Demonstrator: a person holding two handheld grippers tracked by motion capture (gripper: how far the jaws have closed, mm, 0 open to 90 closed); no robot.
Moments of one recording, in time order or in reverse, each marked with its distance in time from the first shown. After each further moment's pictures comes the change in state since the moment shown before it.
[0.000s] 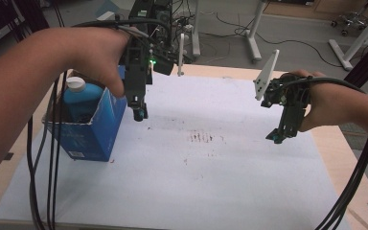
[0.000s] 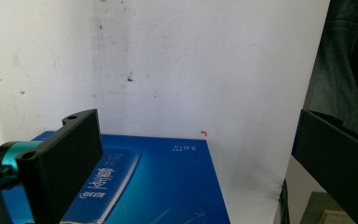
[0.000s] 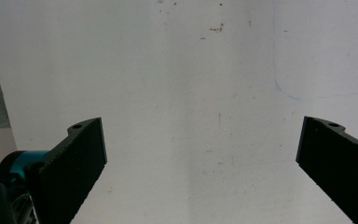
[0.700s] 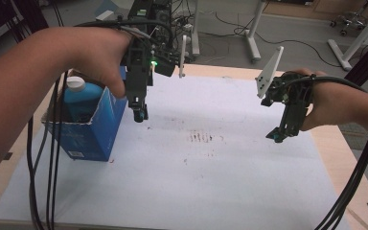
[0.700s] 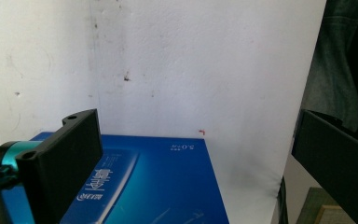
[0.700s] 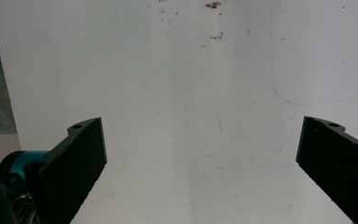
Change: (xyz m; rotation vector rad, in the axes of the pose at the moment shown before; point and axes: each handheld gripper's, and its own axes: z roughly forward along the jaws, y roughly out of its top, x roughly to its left) left arm 0.000 0.002 0.002 0.002 -0.017 0.007; right arm 0.001 0.000 -0.005 -0.028 0.007 0.005
